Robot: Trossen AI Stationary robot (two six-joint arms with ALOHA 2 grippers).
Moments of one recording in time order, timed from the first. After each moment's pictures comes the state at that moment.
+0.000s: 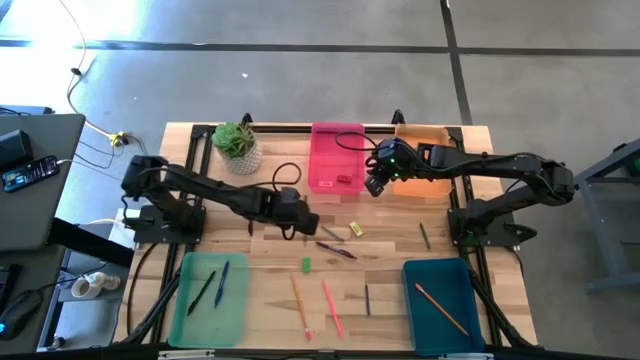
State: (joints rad) left arm 0.03 1.66 1.02 -0.49 -0.22 -1.31; right arm -0.29 1.29 0.96 -0.54 0.19 0.33
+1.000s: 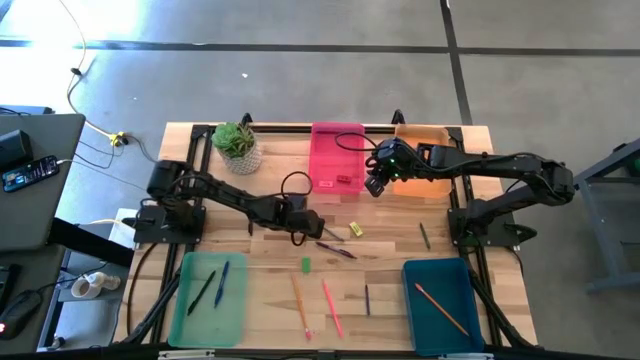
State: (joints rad) left arm 0.03 1.85 1.02 -0.39 -0.31 -1.30; right arm -0.29 1.29 0.96 -0.54 0.19 0.33
